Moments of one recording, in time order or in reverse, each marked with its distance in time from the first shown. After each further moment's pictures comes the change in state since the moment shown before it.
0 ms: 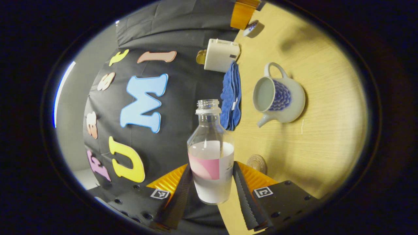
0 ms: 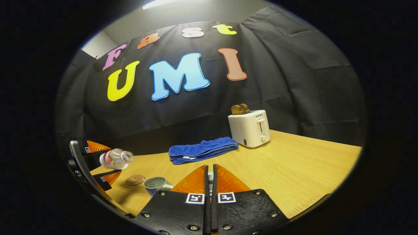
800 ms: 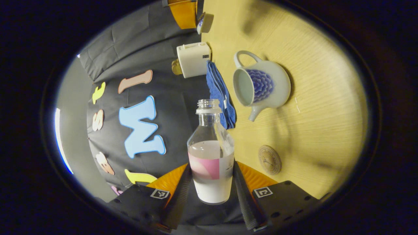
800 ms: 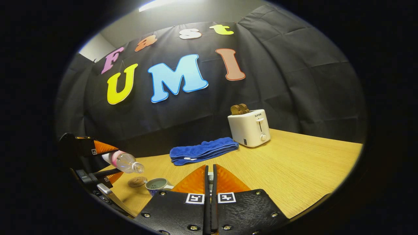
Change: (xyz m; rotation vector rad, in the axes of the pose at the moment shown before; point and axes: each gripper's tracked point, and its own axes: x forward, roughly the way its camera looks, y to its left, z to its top) left arm 0.002 0.006 0.013 0.344 -0.007 0.016; right arm -0.002 -0.002 0.002 0.031 -0.004 0.008
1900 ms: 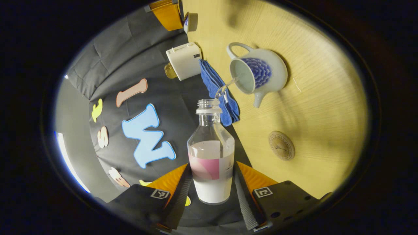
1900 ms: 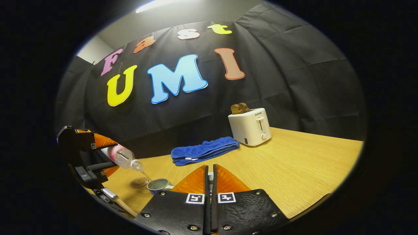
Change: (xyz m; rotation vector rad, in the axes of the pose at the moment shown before) left arm 0.001 0.023 -0.008 0.169 0.020 0.030; right arm -0.001 0.000 -0.001 0.022 0.007 0.008
